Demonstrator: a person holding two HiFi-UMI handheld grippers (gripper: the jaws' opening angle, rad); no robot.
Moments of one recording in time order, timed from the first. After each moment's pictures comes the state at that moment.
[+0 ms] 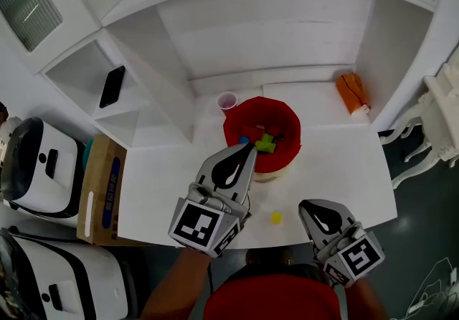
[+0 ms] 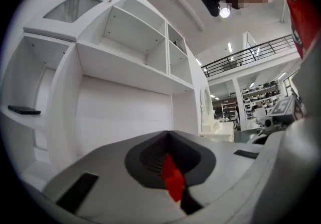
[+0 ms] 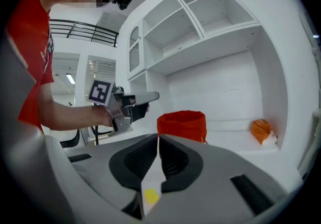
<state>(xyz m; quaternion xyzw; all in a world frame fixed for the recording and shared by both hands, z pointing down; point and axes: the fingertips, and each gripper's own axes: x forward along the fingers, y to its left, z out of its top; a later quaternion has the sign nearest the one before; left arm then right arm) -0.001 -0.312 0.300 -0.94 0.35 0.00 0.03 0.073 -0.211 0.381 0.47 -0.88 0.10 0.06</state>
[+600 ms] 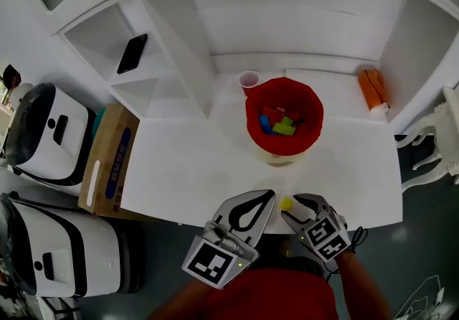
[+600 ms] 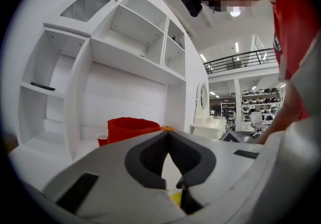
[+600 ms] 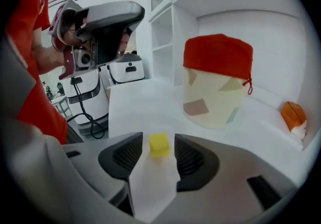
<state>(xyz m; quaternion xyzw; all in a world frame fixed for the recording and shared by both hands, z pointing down) -0.018 -0.206 0.368 -0.93 0.35 -0.05 -0.07 0.018 -0.198 0.549 0.31 -0.88 0.13 0.32</state>
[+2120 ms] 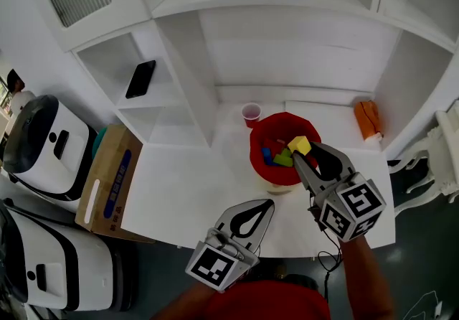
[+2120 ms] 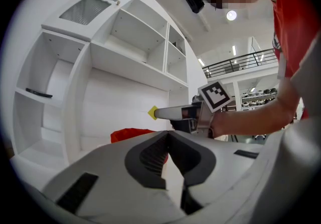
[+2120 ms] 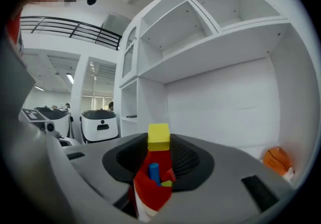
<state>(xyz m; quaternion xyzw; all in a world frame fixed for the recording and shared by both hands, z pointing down) -0.024 -0.237 0.347 -0.94 0.35 -0.02 -0.05 0.043 -0.340 0.318 0.47 -0.88 0.07 0.03</state>
